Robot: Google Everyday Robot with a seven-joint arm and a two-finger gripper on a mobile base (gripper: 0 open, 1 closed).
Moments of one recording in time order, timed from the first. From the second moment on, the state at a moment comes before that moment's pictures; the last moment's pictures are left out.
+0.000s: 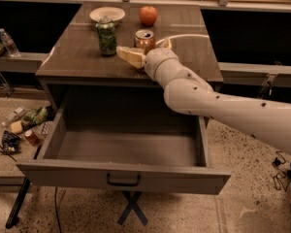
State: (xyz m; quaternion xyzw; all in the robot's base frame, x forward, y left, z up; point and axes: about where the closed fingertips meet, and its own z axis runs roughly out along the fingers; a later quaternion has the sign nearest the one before) arm 0.742 -0.001 0.894 -0.14 0.67 0.19 0.71
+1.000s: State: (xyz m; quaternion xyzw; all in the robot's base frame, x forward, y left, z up) arm 0.687 -0.122 0.934 -0.17 0.69 0.06 0.70
